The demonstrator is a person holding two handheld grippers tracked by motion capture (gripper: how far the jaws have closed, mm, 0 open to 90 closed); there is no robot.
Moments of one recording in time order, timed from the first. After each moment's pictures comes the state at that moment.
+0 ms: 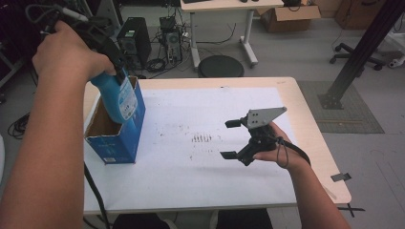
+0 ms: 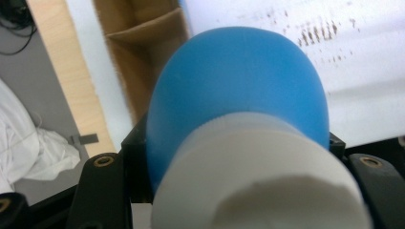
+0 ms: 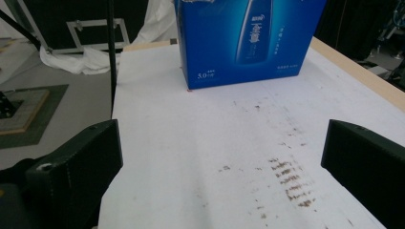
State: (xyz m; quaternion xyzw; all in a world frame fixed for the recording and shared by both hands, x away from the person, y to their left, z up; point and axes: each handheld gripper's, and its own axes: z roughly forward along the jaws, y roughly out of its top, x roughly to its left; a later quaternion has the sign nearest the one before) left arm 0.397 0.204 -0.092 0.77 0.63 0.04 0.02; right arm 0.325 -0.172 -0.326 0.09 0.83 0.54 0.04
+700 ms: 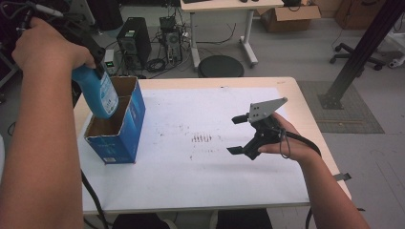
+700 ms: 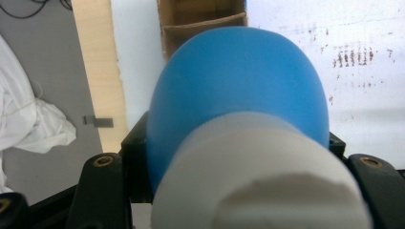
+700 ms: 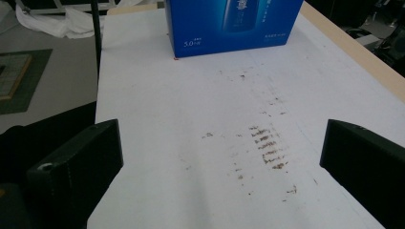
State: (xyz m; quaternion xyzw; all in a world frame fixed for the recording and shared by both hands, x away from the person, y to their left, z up) left arm 0.416 0.254 -0.099 0.72 0.69 0.04 0.01; right arm 0.335 -0.182 -0.307 0.10 0.88 0.47 0.05
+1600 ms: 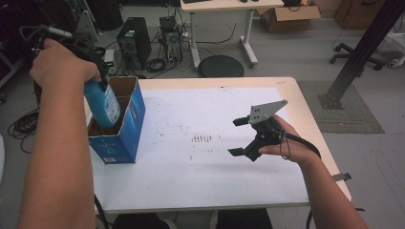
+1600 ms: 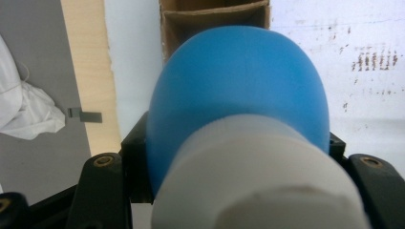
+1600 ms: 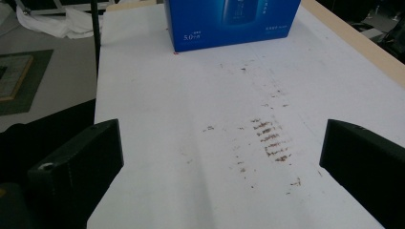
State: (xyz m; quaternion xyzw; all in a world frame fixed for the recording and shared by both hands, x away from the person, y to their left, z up) left arm 0.426 0.264 -0.146 0.71 0.71 0.02 0.00; right arm 0.336 -0.185 -0.317 0.10 0.88 0.47 0.04
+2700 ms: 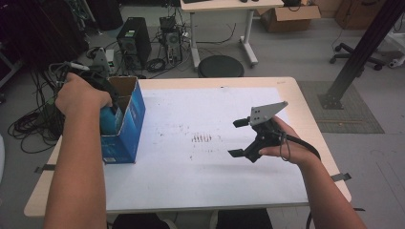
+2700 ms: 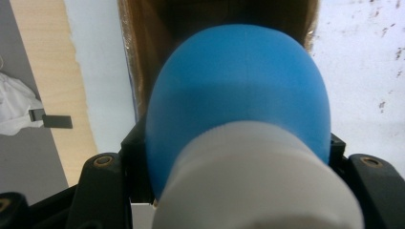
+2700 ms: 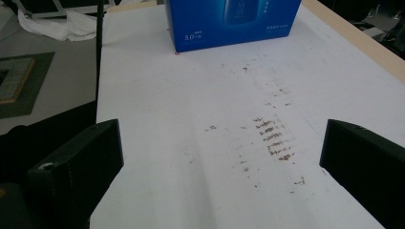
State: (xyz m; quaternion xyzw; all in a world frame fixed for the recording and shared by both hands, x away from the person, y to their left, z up) left arm 0.430 0.266 -0.233 0.70 0.71 -0.01 -0.02; right arm 0.333 -0.186 -0.320 0.11 0.87 0.47 0.04
